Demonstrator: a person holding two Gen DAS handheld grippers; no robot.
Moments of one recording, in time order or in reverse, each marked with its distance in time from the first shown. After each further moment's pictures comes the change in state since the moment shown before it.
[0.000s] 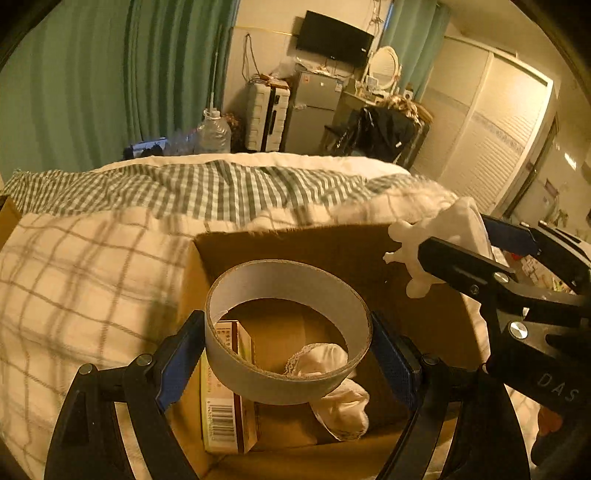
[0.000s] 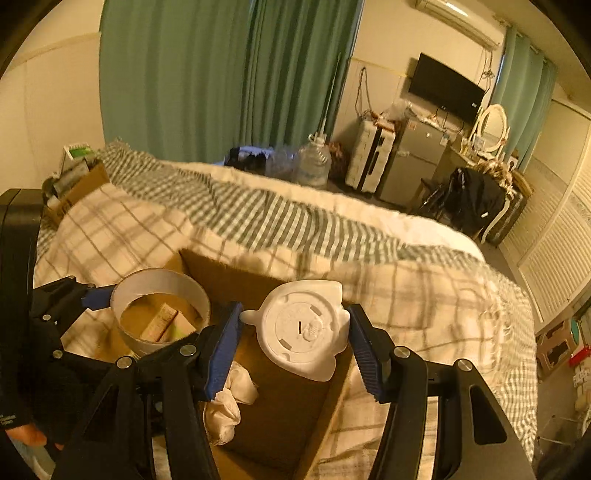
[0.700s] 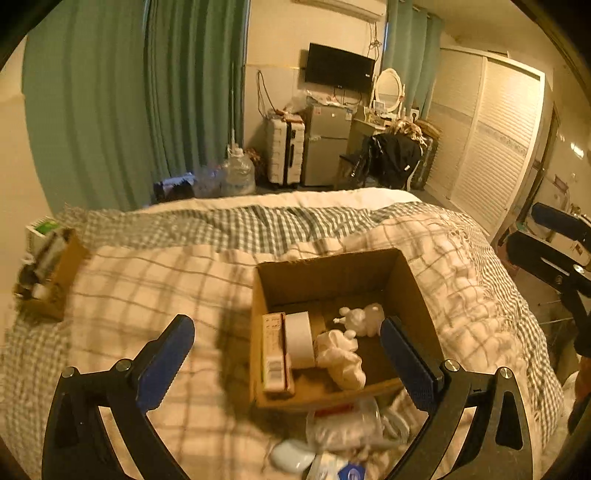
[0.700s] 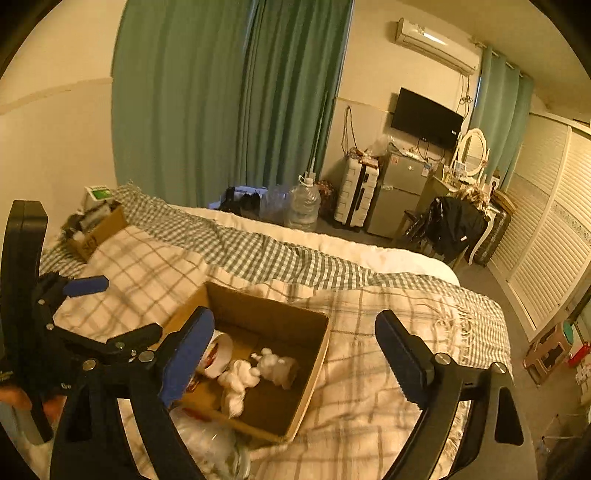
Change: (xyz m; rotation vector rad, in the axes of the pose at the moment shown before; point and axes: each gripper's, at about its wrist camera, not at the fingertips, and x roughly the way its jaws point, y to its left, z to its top) left arm -0.154 -0.005 -0.010 0.044 -0.120 0.124; right arm -0.166 0.000 -0.007 0.017 -0.175 -0.026
